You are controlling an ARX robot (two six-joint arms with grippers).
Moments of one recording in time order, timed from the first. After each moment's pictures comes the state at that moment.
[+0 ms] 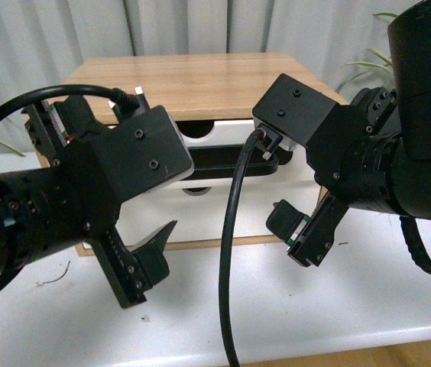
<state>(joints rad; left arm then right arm) -0.35 1.76 0.61 0.82 0.10 0.91 0.38 1.85 0.88 0.46 0.04 -0.68</state>
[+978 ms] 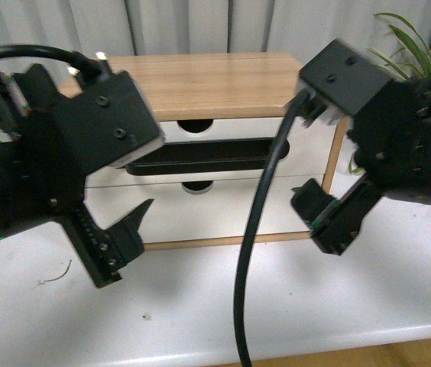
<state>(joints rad) -0.31 1.65 0.56 0.80 0.08 0.91 0.33 1.71 0.78 0.46 -0.02 -0.54</state>
